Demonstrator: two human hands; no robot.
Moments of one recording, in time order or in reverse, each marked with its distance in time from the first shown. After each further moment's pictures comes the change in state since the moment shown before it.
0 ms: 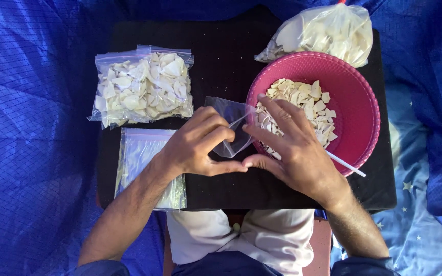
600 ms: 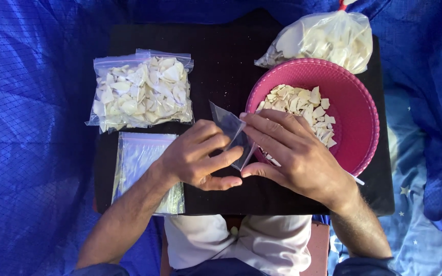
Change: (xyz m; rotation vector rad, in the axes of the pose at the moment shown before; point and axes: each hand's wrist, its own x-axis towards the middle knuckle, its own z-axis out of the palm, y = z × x) left_hand -0.004 -0.003 -0.001 0.096 0.004 0.192; right_hand 0.016 0.002 -0.019 0.048 -0.018 -0.202
